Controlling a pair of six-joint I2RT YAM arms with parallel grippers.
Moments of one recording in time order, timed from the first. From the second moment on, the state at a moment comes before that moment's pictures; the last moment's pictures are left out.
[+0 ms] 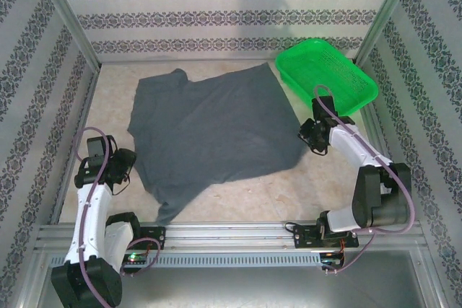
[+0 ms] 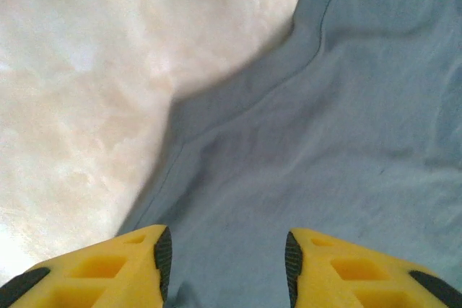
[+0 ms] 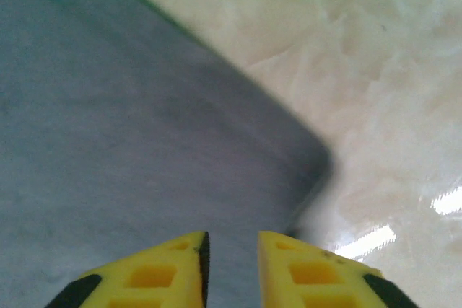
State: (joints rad) left arm 0.26 0.79 0.58 -0.77 0.14 -0.98; right arm 0.07 1.43 0.93 -0.64 -0.05 0.82
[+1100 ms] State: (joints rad) left arm 0.25 1.70 0.84 -0.20 0.26 -1.08; right arm 0.33 1.95 1.29 -0.71 -0.15 0.76
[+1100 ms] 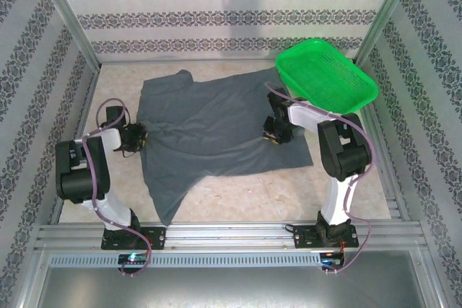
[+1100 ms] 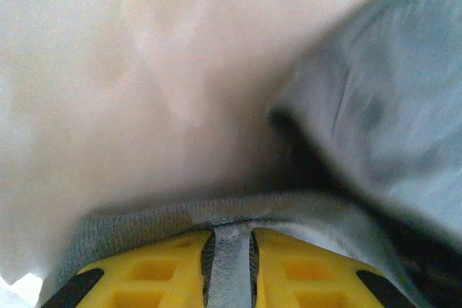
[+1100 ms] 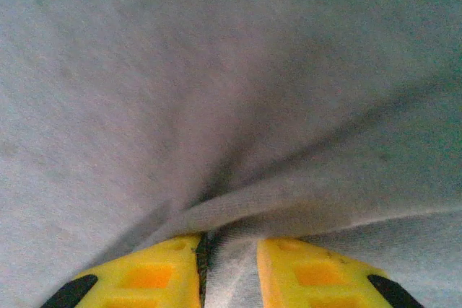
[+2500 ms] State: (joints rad) left arm -0.21 0.91 0.47 -0.99 0.00 -1.13; right arm 0.23 1.49 0.96 -0.64 -0.22 0.76
